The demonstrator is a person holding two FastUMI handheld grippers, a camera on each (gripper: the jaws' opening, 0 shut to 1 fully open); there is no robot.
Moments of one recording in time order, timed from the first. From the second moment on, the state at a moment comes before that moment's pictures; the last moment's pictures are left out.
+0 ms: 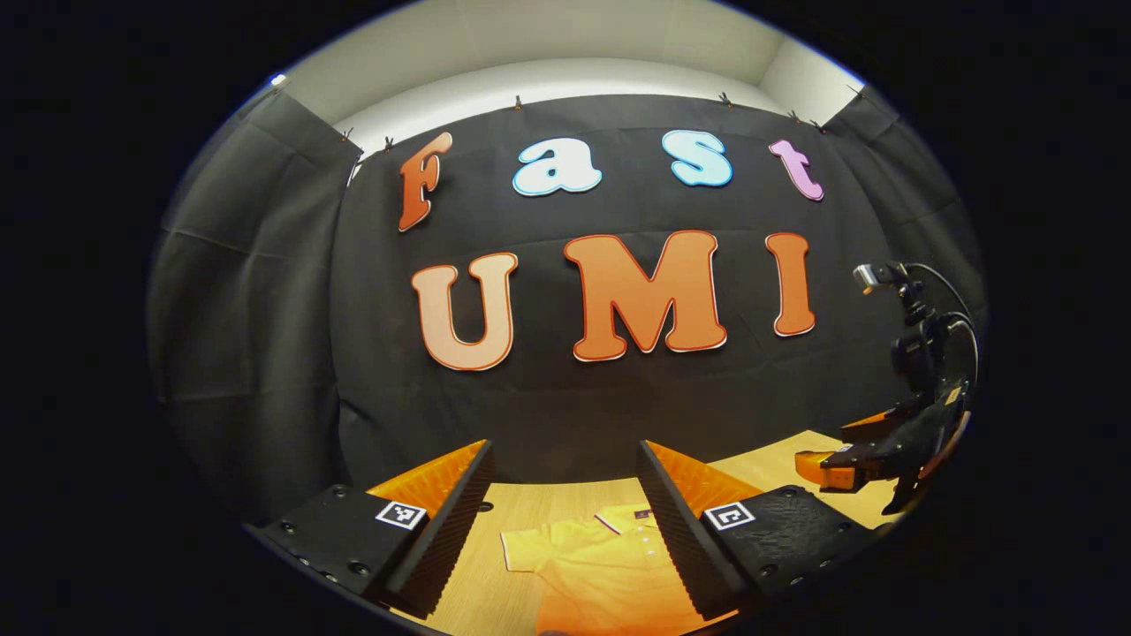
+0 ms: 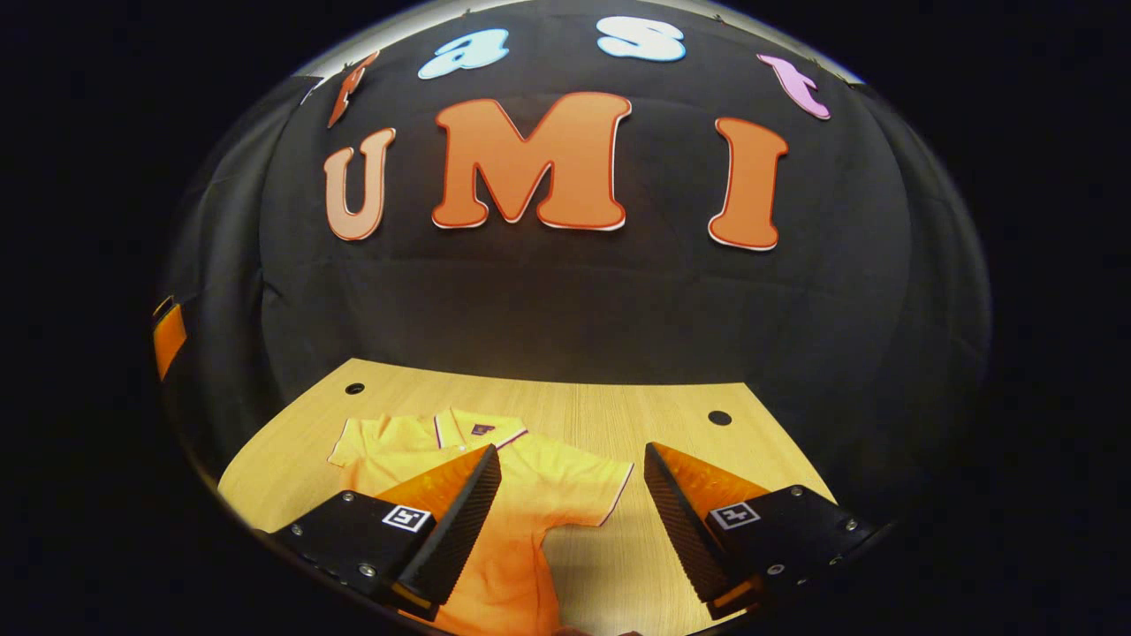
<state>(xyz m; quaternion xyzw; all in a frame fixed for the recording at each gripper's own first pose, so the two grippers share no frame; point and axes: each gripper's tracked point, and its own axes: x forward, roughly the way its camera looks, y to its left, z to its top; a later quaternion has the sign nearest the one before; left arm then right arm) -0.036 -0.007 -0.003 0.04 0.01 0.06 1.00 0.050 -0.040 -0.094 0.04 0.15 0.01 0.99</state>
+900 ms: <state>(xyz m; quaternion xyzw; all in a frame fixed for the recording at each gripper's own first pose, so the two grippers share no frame) -0.103 0.009 -0.028 0.07 0.07 0.21 0.97 0.161 -0.054 -0.257 0.09 0.44 0.04 0.89</state>
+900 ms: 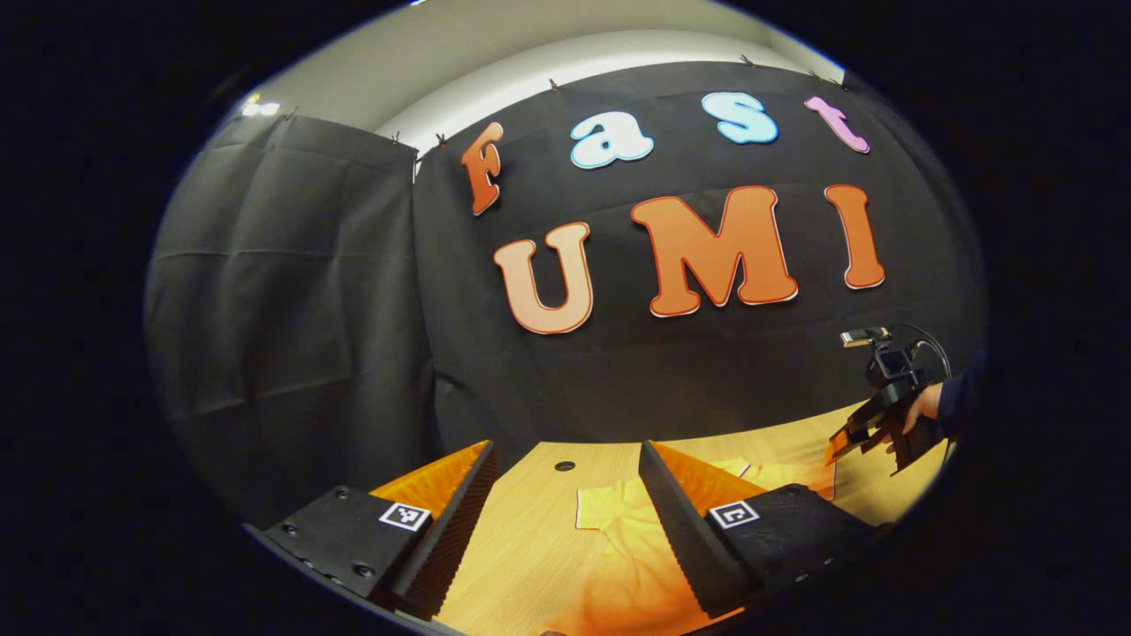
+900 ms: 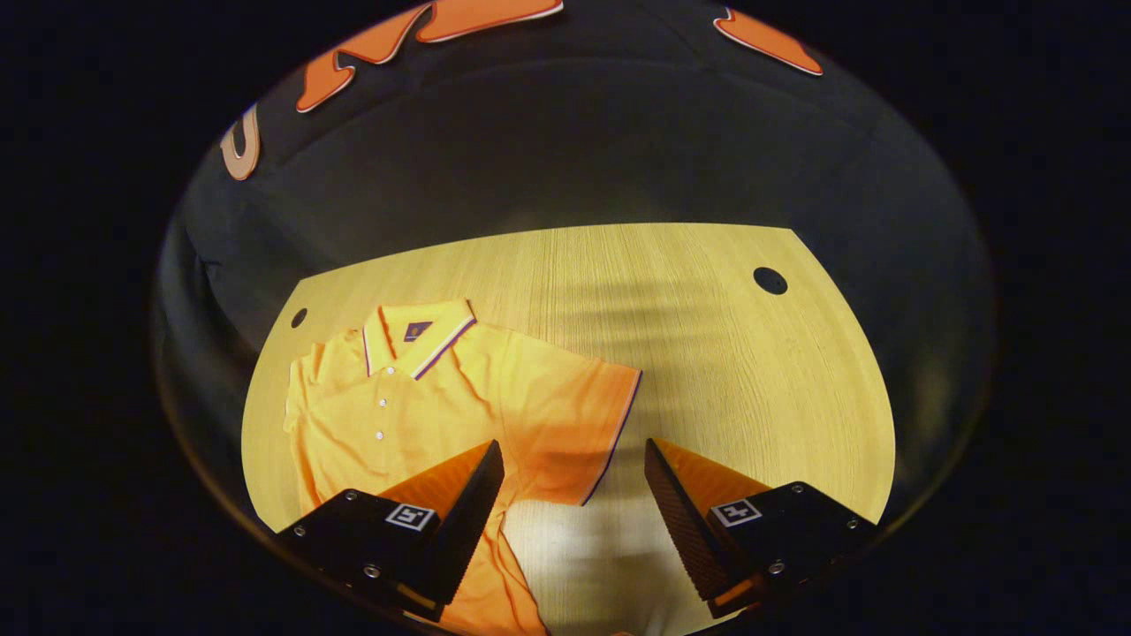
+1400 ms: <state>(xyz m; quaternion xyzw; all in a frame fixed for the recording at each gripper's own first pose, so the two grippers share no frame) -0.115 0.005 -0.029 0.08 0.10 0.24 0.96 0.182 -0.062 -0.329 0.07 0.55 0.03 0.83</state>
